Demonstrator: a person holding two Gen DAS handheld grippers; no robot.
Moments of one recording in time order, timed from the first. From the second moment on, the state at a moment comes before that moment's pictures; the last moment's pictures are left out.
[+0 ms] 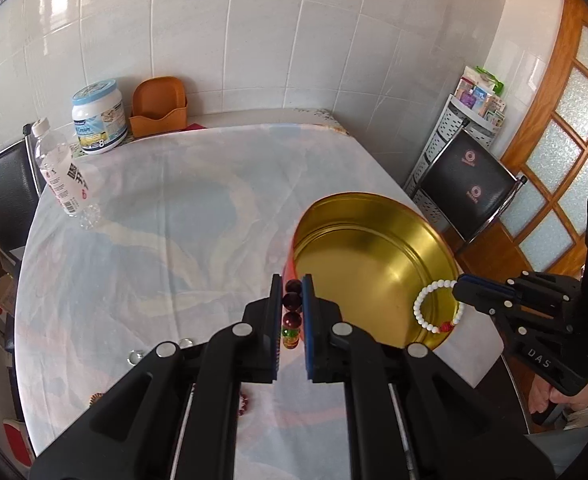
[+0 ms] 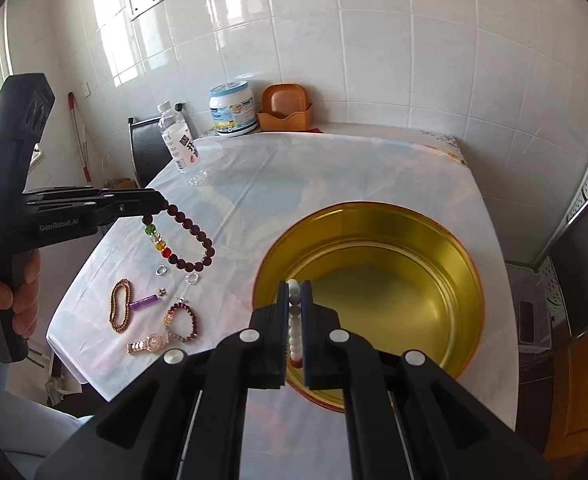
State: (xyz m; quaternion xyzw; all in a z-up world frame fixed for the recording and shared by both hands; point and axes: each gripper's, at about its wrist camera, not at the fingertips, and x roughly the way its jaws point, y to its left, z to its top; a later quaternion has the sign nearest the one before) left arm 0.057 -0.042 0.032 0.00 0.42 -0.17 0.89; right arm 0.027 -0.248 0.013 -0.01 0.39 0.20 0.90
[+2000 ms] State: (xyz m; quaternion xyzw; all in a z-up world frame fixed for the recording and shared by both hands) left arm 0.170 -0.166 -0.103 0.14 0.56 -0.28 0.77; right arm 0.138 -0.296 -0.097 -0.06 0.57 0.20 0.80
